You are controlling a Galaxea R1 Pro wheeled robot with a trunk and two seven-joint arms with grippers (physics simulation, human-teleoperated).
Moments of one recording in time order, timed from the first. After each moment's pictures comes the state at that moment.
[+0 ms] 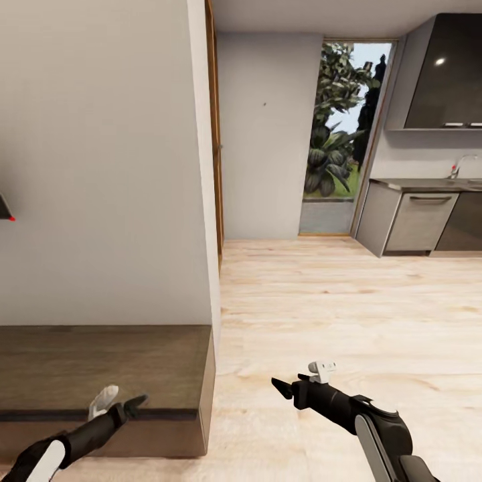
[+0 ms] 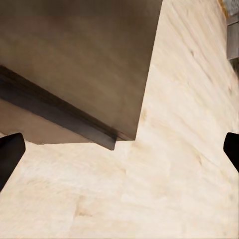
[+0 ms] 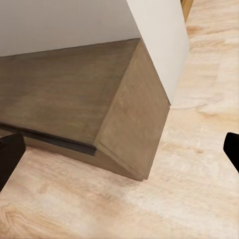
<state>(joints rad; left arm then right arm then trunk) -0.31 0.27 0.17 -0.72 0.70 0.54 -0.50 -0.15 0.00 -0.01 -1.55 -0.16 0.72 0.50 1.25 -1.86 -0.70</state>
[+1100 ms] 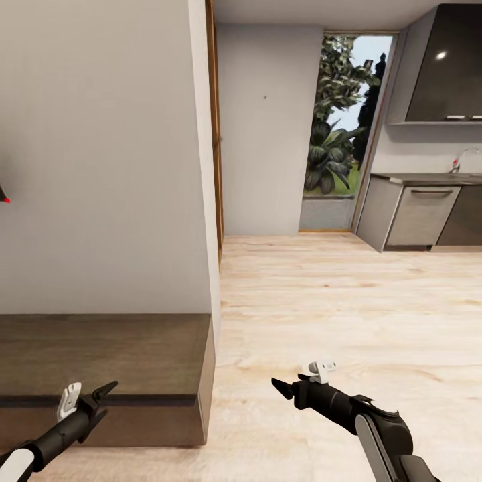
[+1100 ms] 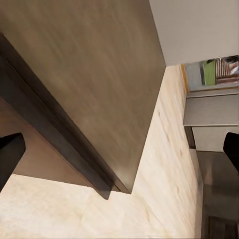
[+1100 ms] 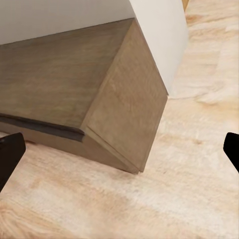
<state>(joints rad) -0.33 0.36 0.19 -0.59 1.08 0.53 -0.53 -0.15 0.00 -0.01 -1.55 -0.16 0.72 0.50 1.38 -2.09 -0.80</state>
